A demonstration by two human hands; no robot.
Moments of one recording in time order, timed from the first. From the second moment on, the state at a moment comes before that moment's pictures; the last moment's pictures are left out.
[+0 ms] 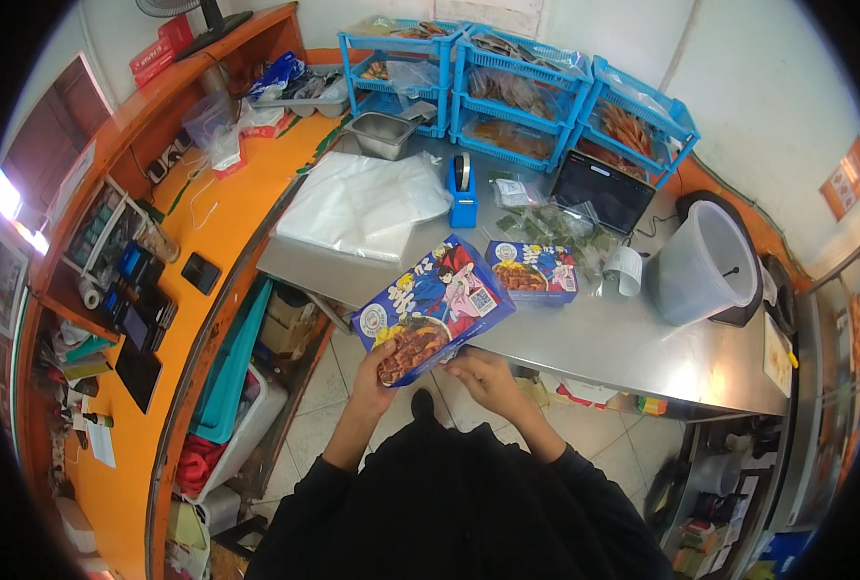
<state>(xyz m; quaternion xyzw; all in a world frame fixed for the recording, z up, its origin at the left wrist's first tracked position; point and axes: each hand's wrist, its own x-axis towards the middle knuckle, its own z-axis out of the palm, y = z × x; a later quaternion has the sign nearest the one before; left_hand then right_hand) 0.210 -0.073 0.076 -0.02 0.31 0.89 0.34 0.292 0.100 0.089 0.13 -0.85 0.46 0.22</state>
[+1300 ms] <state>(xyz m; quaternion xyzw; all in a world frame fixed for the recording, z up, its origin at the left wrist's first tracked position) 0.238 -0.088 0.053 -0.12 0.15 0.81 0.55 0.315 0.143 -0.057 -0.09 -0.79 0.51 0.32</state>
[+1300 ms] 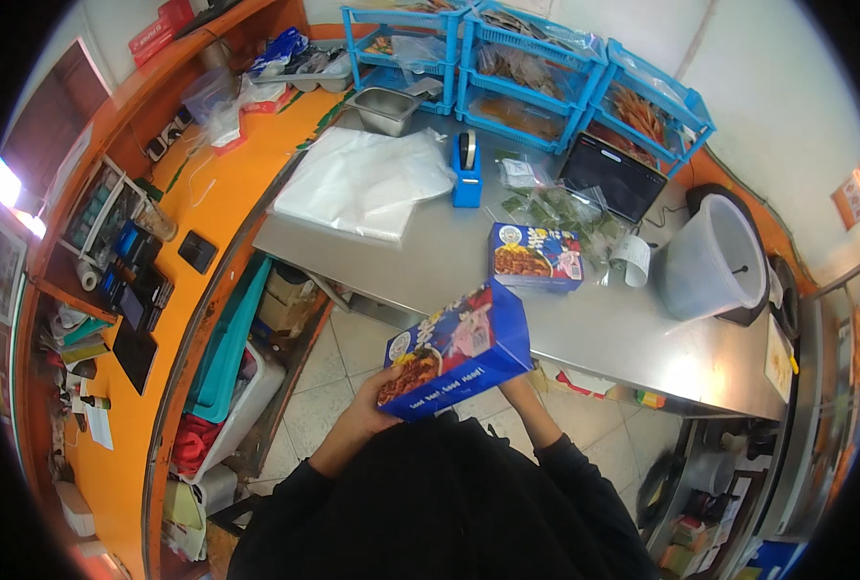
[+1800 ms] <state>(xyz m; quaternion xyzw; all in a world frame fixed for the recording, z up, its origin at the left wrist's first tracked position) 0.071 -0.071 0.009 0.11 0.62 0.53 0.56 0.167 0.104 0.016 -0.42 -0.51 0.73 0.17</state>
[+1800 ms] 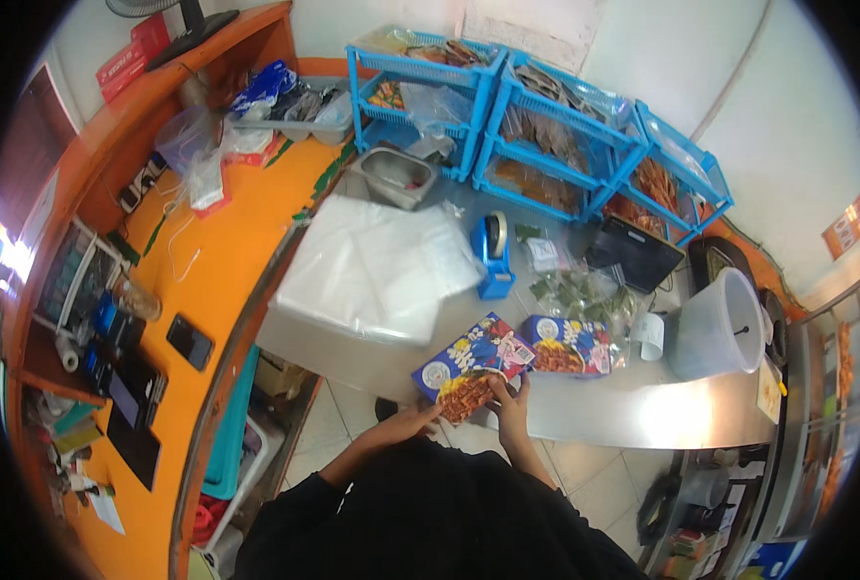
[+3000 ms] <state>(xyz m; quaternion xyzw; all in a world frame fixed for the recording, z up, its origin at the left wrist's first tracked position) -0.184 0.003 -0.036 0.43 0.85 0.29 0.03 -0.114 0.157 0.081 -0.22 -0.87 0.34 0.28</state>
